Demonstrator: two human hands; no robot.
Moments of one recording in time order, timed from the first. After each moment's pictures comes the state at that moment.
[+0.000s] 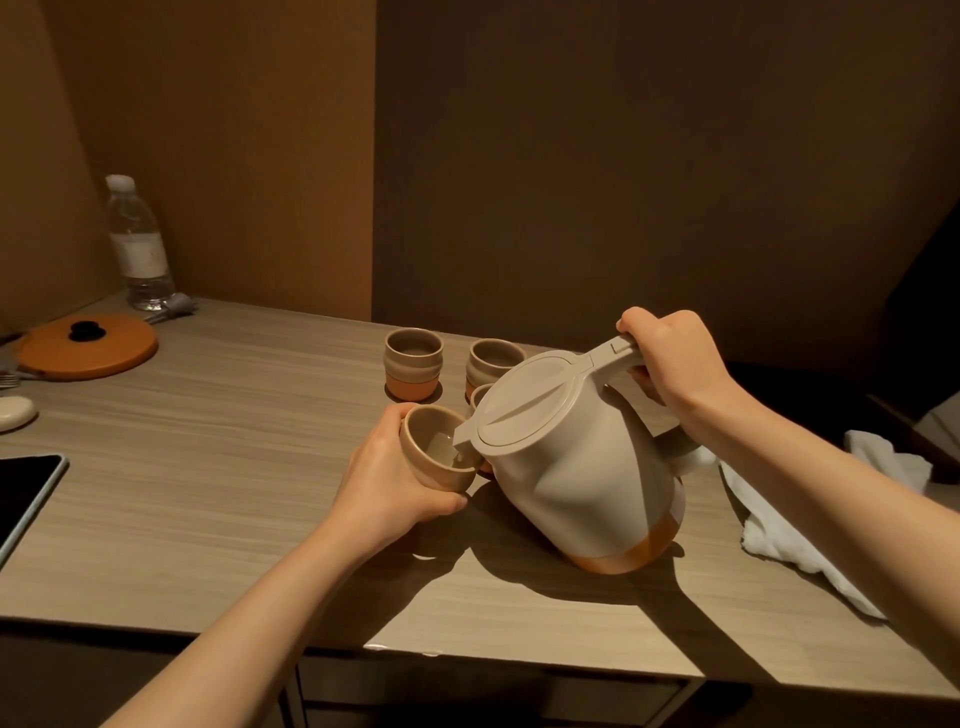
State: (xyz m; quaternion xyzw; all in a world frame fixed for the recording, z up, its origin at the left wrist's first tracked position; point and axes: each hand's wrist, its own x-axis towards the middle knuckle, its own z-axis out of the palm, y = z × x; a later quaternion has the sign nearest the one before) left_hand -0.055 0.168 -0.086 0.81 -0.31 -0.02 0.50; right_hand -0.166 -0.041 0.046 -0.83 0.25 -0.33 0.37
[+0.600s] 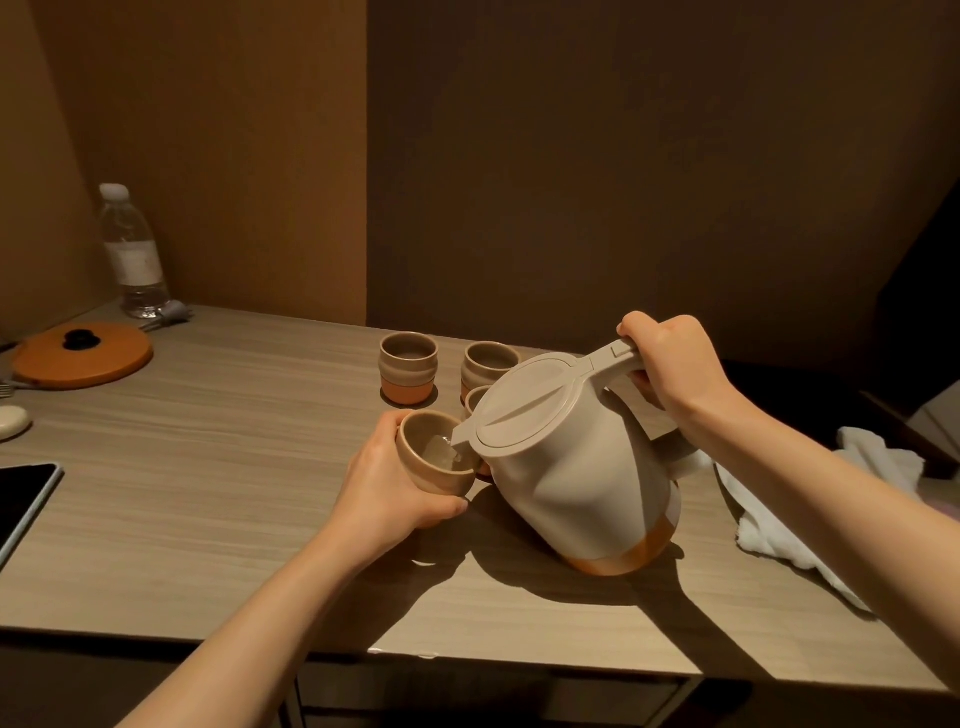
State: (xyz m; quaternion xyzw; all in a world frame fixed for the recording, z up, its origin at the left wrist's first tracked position) left_hand -0.061 0.167 -0.085 0.80 -0.30 -0.04 0.52; right_hand -0.171 -0.048 0.040 -0.83 0.24 -0.34 0.38
